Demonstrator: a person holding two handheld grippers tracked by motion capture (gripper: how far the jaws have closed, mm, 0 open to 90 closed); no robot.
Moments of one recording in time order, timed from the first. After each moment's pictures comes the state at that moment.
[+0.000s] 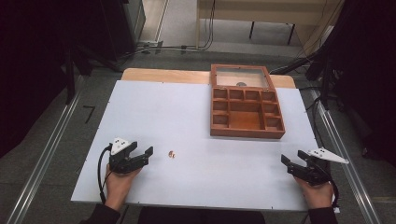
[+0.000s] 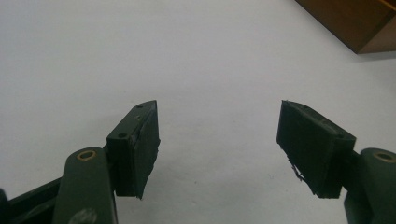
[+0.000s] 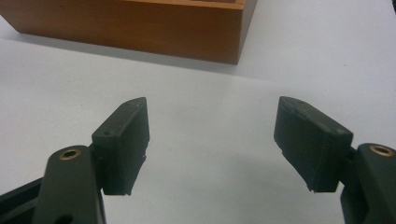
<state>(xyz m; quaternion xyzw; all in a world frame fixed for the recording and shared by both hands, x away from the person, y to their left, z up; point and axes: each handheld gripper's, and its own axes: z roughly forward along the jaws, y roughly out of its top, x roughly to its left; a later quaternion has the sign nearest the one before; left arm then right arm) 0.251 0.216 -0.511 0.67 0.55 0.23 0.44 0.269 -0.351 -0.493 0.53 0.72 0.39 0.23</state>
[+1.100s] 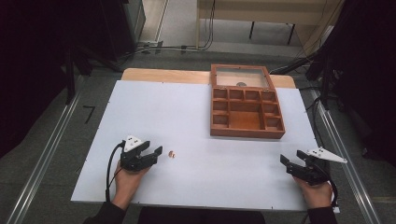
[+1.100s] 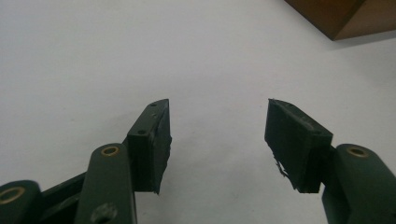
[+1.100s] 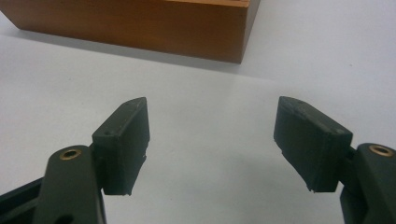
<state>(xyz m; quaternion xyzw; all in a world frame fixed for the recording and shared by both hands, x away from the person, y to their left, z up) 0.264 0.188 -0.513 0.71 0.52 0.21 0.43 0.270 -0.349 -0.494 0.53 0.72 0.39 0.23</state>
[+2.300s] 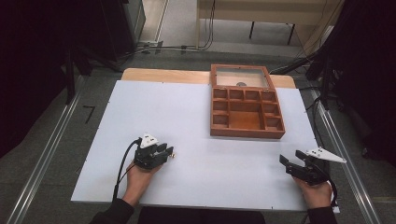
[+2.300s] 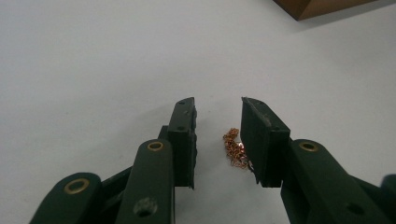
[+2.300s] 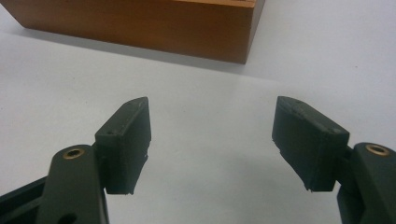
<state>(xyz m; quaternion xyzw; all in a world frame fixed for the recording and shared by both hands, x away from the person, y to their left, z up) 0.279 0.157 -0.517 0.75 0.49 0.17 0.42 0.270 -0.347 -0.494 0.52 0.72 0.39 0.23</state>
